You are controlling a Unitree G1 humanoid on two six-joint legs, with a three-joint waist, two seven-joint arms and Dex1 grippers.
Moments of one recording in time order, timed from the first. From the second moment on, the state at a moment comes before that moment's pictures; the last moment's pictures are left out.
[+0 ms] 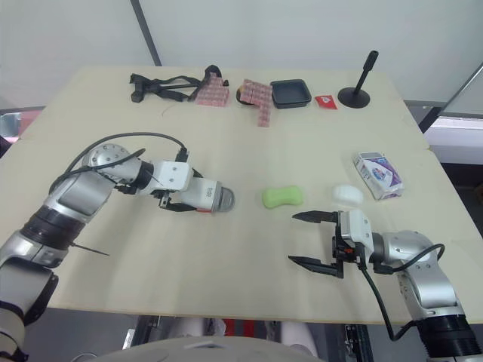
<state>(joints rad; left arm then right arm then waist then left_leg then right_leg) -0.68 0.71 -0.41 0.08 0.09 0.13 -1.29 0.06 -0.62 -0.05 -0.11 0.49 -0.07 1.32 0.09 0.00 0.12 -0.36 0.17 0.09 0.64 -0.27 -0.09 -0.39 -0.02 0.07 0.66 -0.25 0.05</state>
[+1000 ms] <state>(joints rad) -0.72 0.69 -0.40 0.03 0.04 0.28 -1.35 0.06 -0.62 -0.04 -0.09 0.50 -0.07 1.33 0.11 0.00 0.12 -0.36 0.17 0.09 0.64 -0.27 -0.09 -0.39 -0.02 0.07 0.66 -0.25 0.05</state>
